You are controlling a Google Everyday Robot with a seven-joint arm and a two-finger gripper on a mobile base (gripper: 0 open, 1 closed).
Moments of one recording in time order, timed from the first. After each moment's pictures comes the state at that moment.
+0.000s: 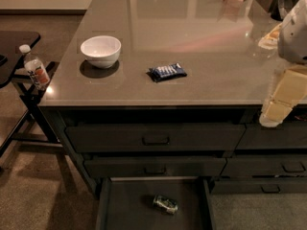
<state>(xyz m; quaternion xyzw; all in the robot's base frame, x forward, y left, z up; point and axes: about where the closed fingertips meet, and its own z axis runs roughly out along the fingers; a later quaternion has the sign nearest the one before) 0.438 -0.217 0.976 -0.60 0.78 -0.03 0.16</state>
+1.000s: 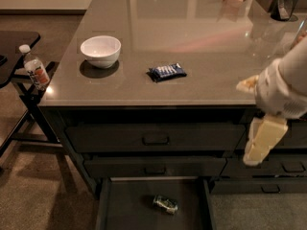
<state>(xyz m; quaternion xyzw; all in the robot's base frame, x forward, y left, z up) 0.425 -0.205 0.879 -0.64 0.75 0.02 0.16</state>
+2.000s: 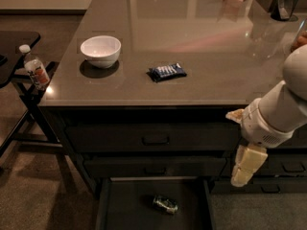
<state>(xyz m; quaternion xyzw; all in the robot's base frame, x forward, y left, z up) 0.418 -0.204 0.786 -0.63 0.76 0.06 0.14</state>
